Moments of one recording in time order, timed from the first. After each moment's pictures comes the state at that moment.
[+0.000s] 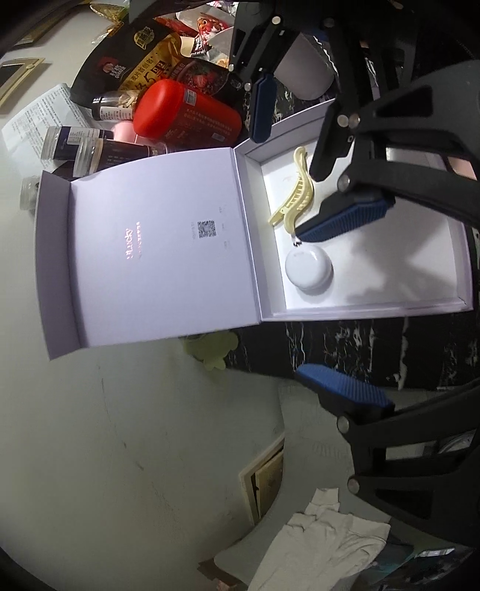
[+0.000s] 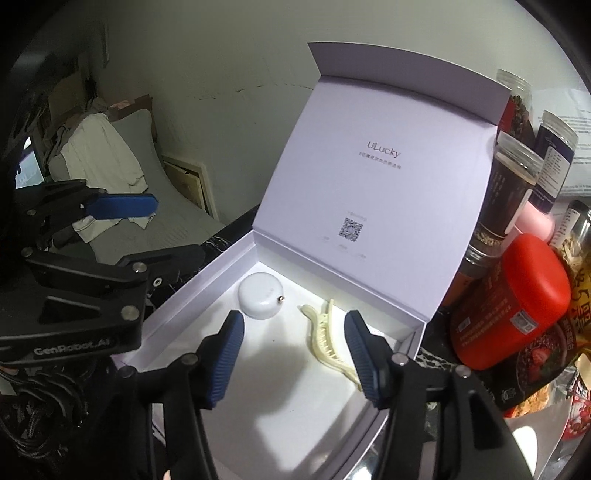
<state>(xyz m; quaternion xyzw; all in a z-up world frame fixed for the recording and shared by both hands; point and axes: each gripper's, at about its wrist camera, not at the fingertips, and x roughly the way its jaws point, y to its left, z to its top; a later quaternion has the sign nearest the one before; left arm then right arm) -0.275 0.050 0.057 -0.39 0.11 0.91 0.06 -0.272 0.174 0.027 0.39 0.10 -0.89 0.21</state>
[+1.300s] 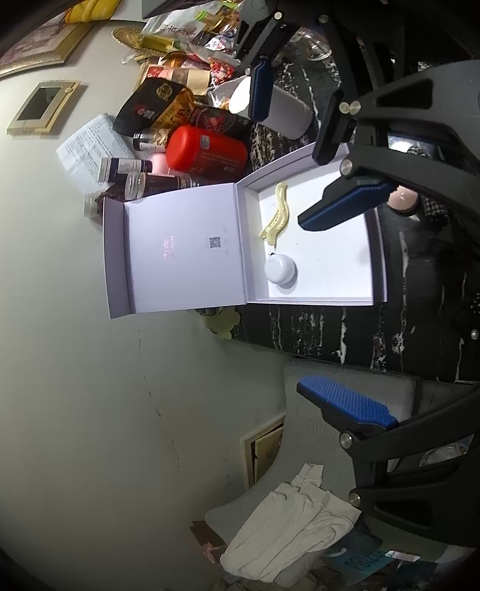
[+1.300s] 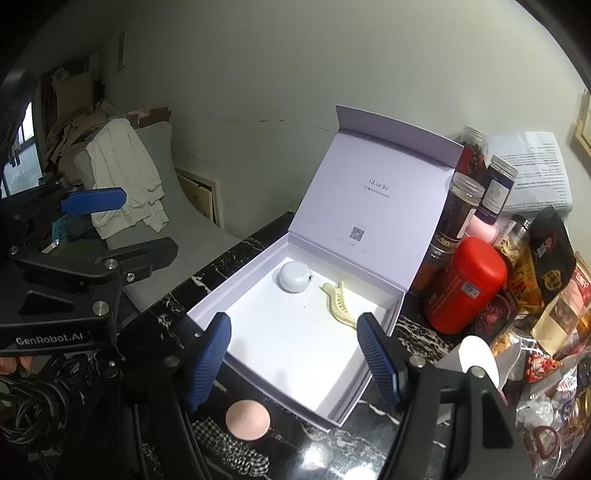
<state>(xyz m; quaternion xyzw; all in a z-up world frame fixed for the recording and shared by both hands) -0.132 0.024 0.115 -0.32 0.08 0.94 0.03 -0.139 0.157 0.081 0.34 0.12 -0.91 0.19</state>
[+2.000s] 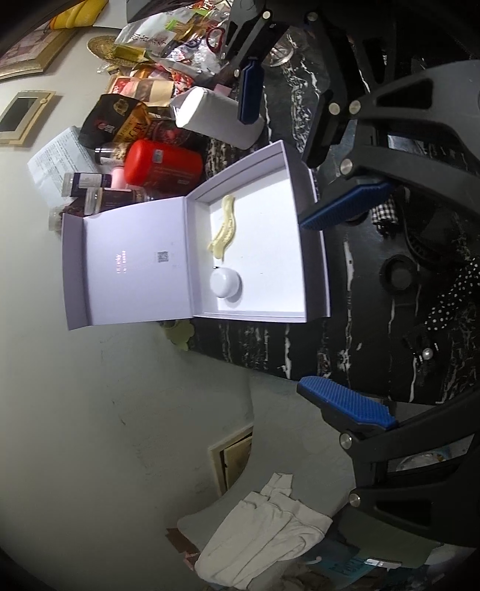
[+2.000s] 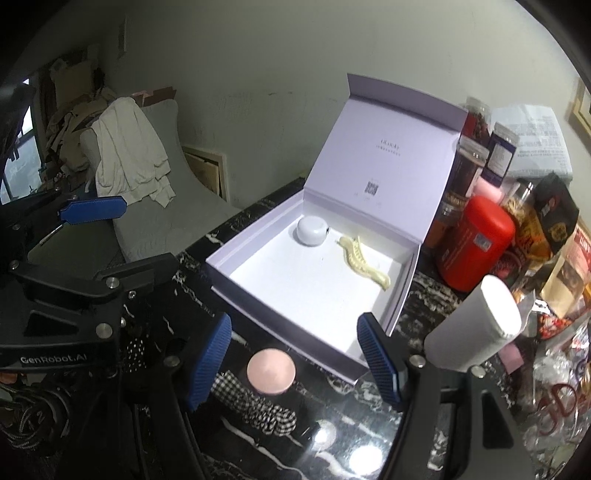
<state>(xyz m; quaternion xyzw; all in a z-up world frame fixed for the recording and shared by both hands) -0.094 0.026 0.068 -0.37 0.07 0.93 0.05 -0.103 0.154 0.041 0.38 0.12 -0.90 0.19</state>
